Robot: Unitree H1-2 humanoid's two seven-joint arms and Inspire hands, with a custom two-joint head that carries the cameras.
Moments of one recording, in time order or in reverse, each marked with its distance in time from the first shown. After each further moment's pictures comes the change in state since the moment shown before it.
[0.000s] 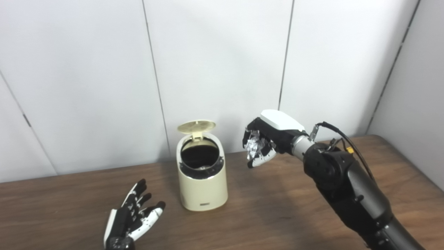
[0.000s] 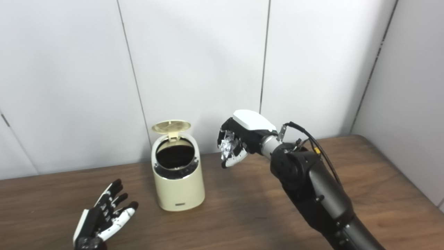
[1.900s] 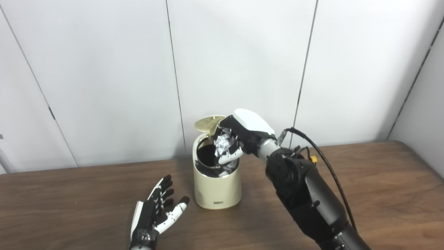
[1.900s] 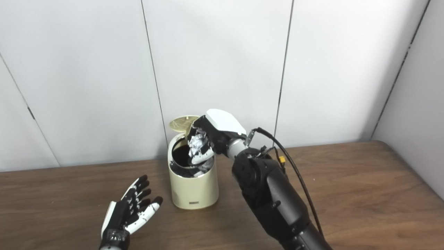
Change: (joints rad) left arm -0.006 -0.030 -0.045 0.031 0.076 -0.034 0.042; right arm -0.073 0.256 0.060 0.185 -0.070 0.056 -0.148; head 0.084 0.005
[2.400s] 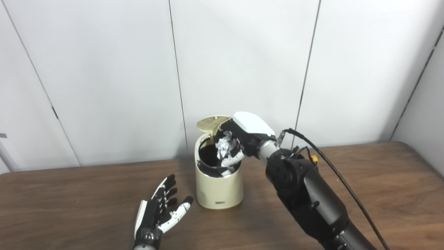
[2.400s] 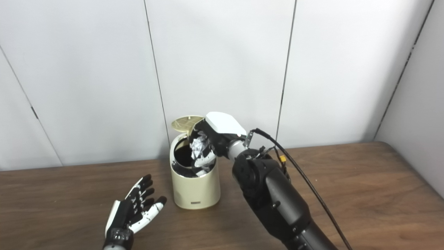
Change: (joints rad) left arm 0.000 -0.003 0.000 0.002 0.000 0.000 -0.003; right arm -0.015 -0.024 0.056 -0.007 -0.045 0.005 0.050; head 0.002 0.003
